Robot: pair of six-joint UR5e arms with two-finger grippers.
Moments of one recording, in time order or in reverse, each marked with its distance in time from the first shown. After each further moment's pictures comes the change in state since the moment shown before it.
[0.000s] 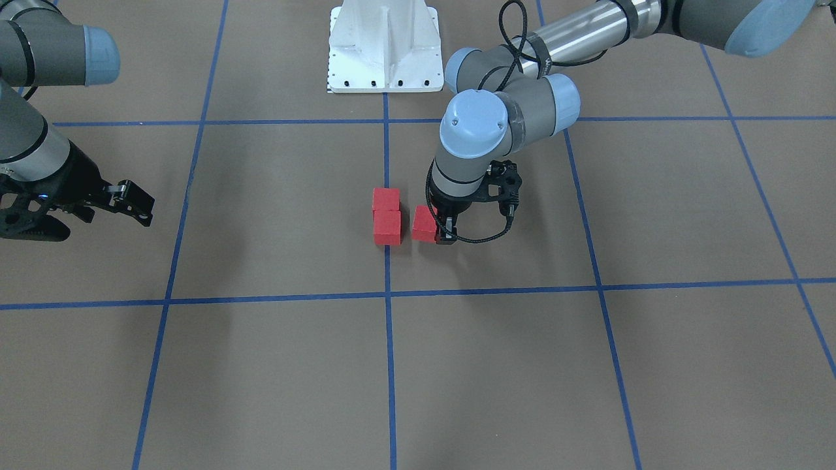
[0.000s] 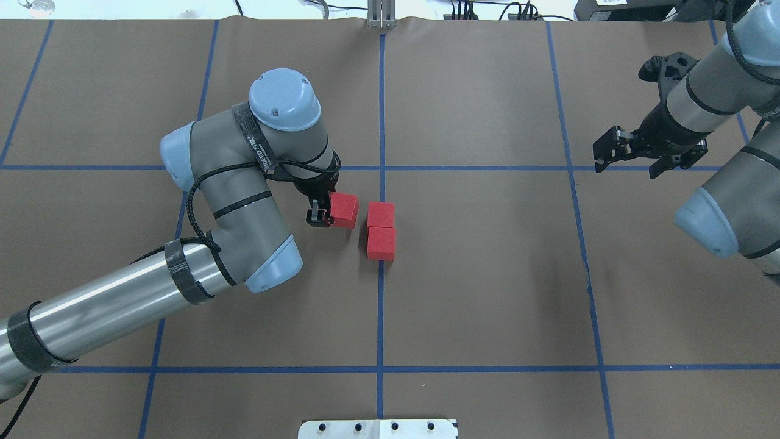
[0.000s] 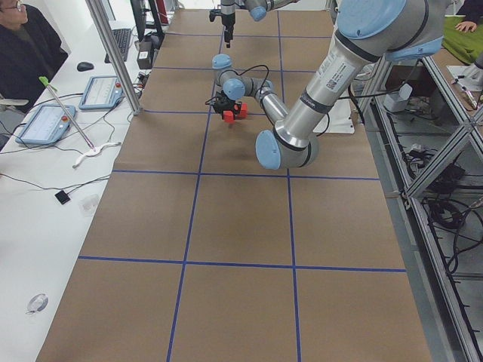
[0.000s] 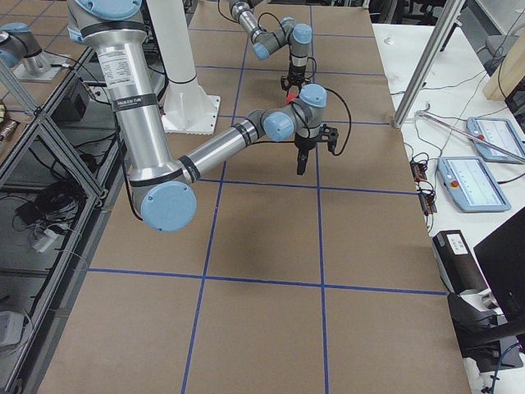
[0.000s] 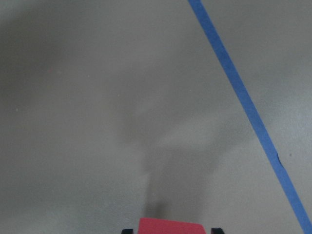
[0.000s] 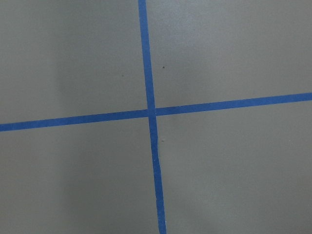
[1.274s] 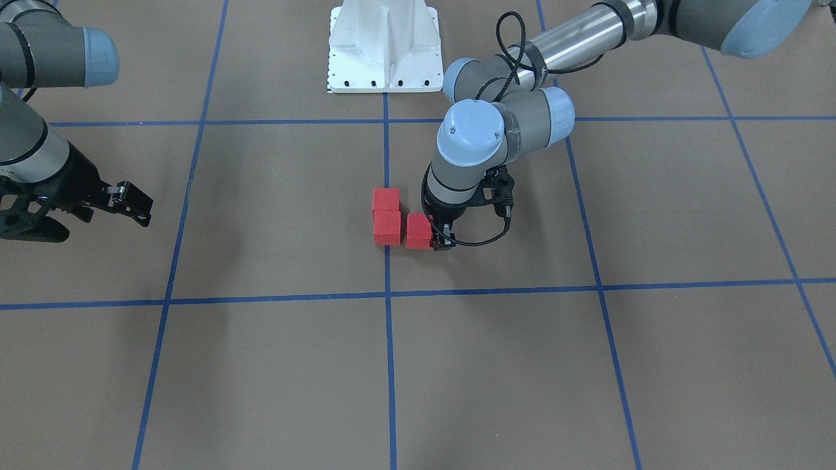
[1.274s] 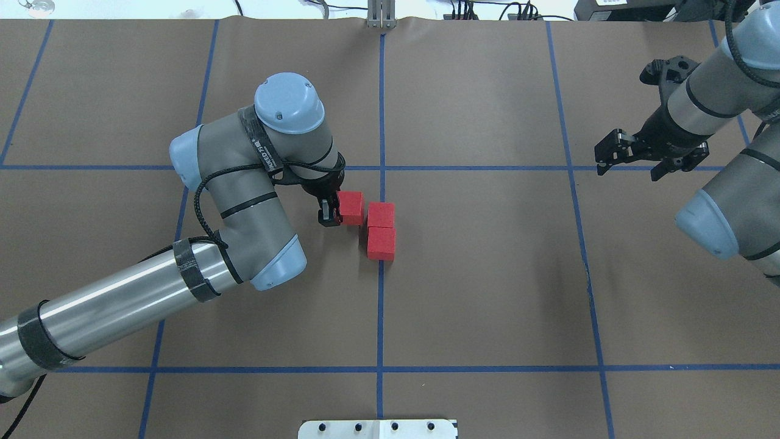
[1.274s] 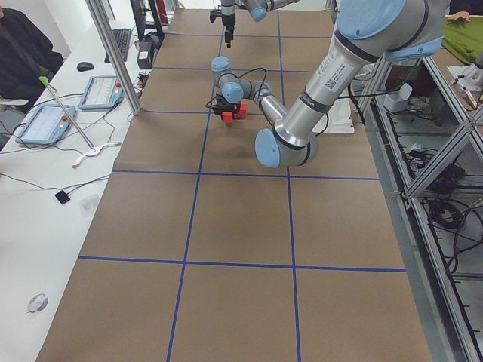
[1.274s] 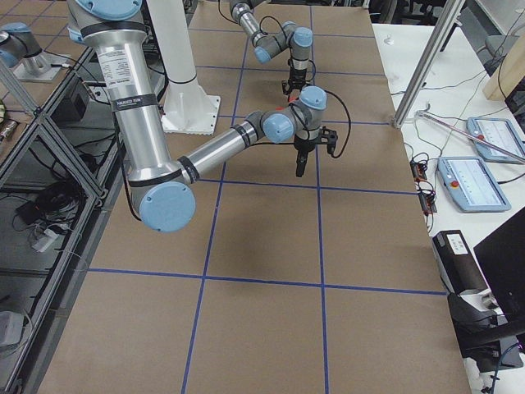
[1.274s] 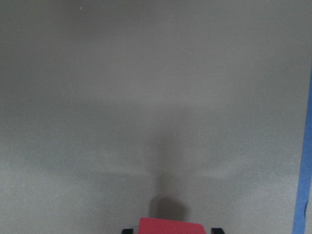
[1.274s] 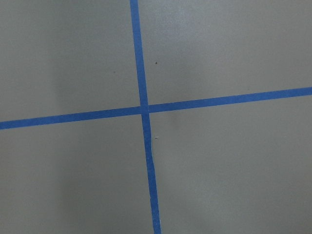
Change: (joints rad) left arm 0.003 -0.013 0.047 -0.066 -0.004 -0.119; right arm -0.002 -0.006 -0.004 0.000 0.000 0.002
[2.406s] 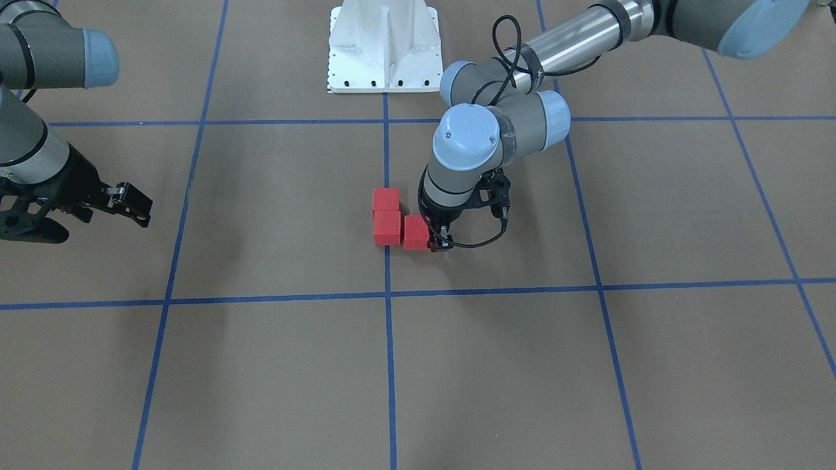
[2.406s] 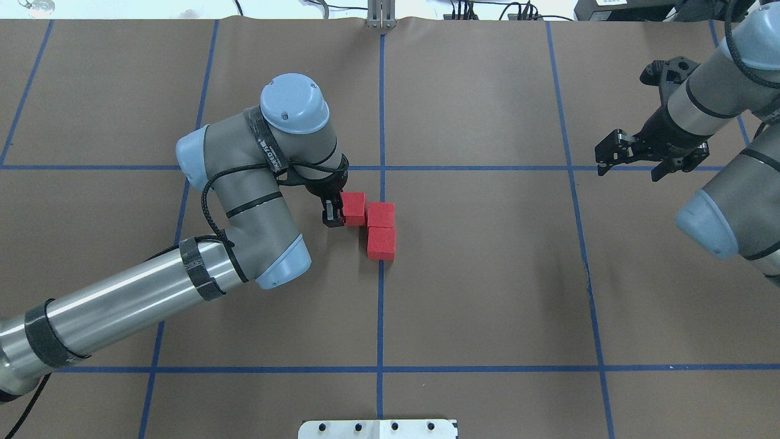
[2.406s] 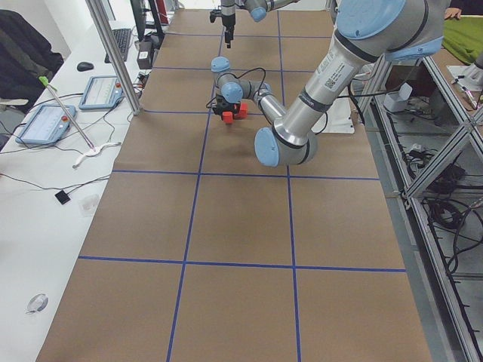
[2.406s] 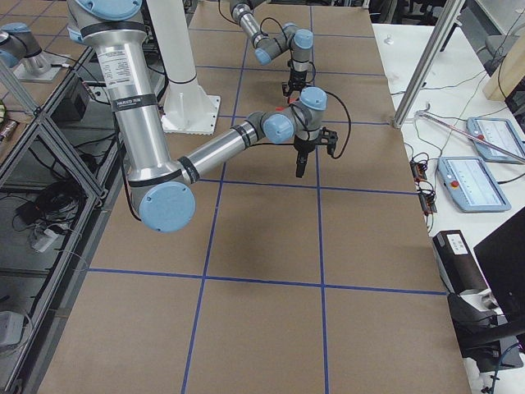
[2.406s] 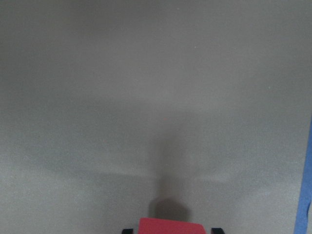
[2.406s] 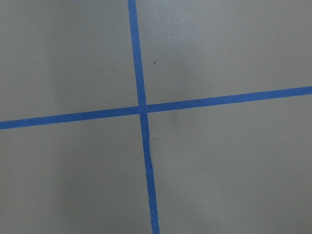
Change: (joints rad) left arm 0.004 -0.016 0.029 -0.006 -0.005 -0.018; right arm 0.000 0.000 -0.004 0.000 0.000 0.000
